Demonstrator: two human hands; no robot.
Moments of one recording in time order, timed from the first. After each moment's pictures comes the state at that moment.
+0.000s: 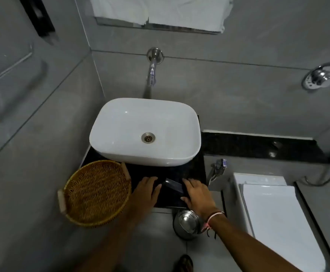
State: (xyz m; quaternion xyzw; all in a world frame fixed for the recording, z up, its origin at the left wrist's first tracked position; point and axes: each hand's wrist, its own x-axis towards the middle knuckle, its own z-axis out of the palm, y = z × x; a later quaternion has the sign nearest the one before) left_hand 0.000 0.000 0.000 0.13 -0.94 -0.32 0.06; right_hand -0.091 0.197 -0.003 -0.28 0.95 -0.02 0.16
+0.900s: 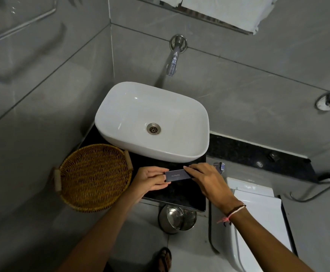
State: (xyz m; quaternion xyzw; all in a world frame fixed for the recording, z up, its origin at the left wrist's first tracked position) left_hand -0.022 -0.022 -0.002 0.18 -0.51 -0.84 -0.05; right_hand -0.122 0.202 0.069 -0.46 0.89 -0.04 0.00
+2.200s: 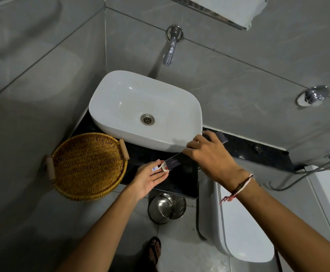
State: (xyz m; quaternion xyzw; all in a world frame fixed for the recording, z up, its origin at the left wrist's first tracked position) left_hand -0.018 0.002 -0.029 0.28 -0.23 -0.93 -0.08; right_hand -0.102 0.160 0.162 -0.50 0.83 0.24 -0.05
